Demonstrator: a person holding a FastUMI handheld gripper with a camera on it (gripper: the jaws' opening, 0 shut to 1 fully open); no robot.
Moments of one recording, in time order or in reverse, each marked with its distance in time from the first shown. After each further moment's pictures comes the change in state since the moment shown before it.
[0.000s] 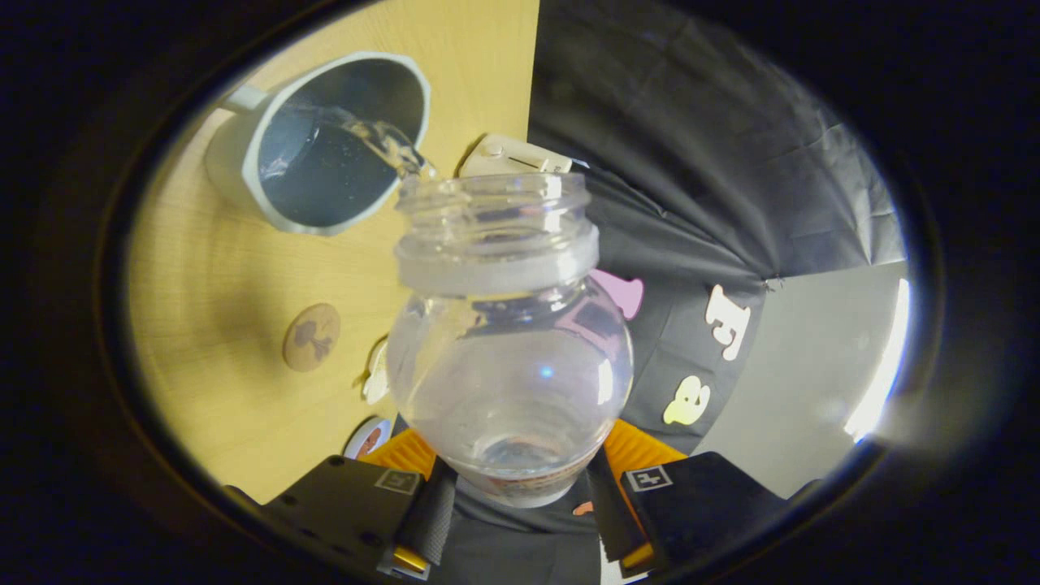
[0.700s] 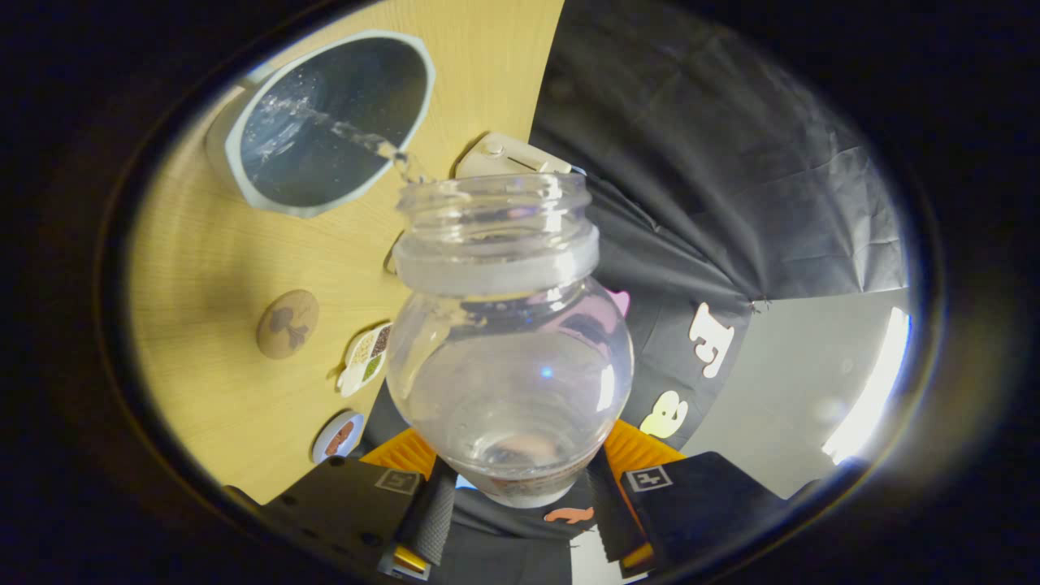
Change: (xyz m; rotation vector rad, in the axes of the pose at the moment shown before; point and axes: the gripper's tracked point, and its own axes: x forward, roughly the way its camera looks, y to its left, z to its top) arm 0.009 -0.016 0.004 -0.073 -0.027 -0.058
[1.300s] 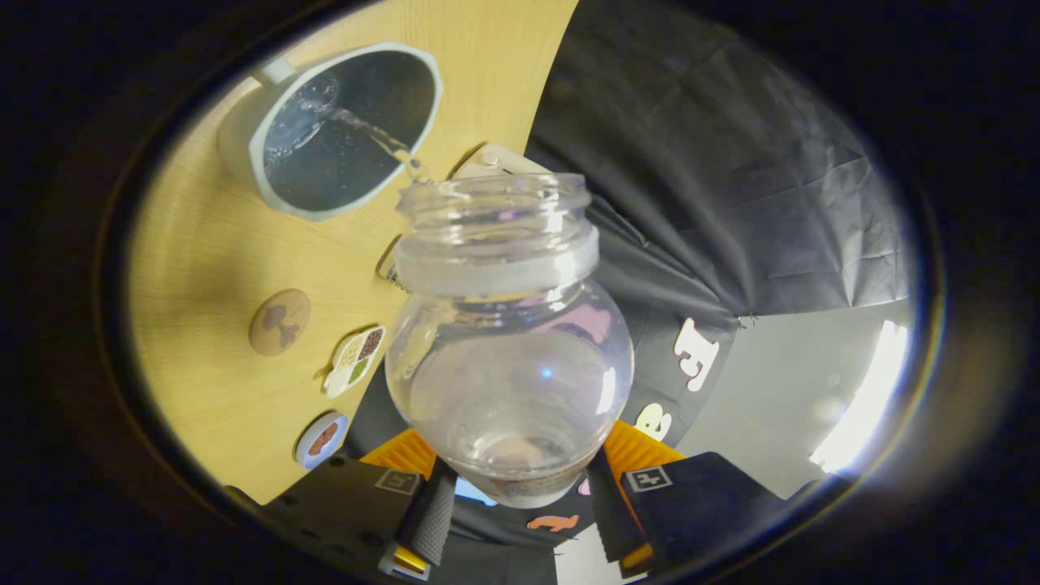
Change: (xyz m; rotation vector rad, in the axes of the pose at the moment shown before) arm -0.006 -0.006 0.005 -0.029 -0.042 -0.036
